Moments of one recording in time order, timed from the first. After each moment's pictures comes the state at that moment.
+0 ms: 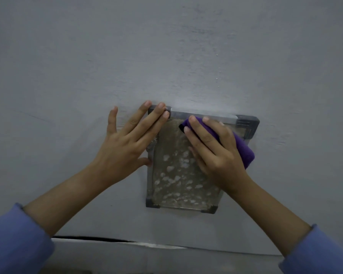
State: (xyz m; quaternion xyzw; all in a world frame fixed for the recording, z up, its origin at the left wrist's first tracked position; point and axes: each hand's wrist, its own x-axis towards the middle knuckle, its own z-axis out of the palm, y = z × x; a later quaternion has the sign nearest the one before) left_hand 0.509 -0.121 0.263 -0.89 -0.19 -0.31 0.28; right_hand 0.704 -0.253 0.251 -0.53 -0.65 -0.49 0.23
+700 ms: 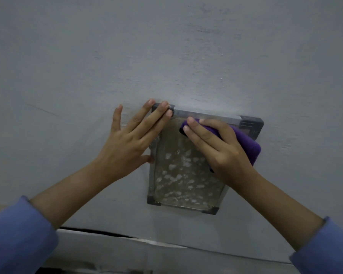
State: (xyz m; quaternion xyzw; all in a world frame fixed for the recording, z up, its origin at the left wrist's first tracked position) left_hand 0.509 -0.121 0.261 -0.88 -0.20 -0.31 0.29; right_hand 0.709 -0.258 0.269 -0.48 -0.73 -0.45 0.21
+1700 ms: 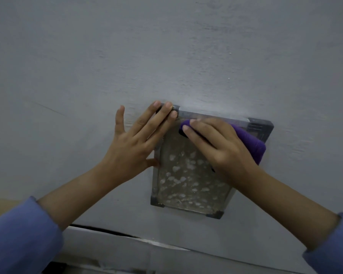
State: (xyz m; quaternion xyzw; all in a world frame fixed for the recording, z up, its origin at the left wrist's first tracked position) left_hand 0.514 -0.120 0.252 -0.86 -0.23 -0.31 0.33; right_hand 0.702 -0.250 0.281 -0.46 -0.75 -0.44 0.20
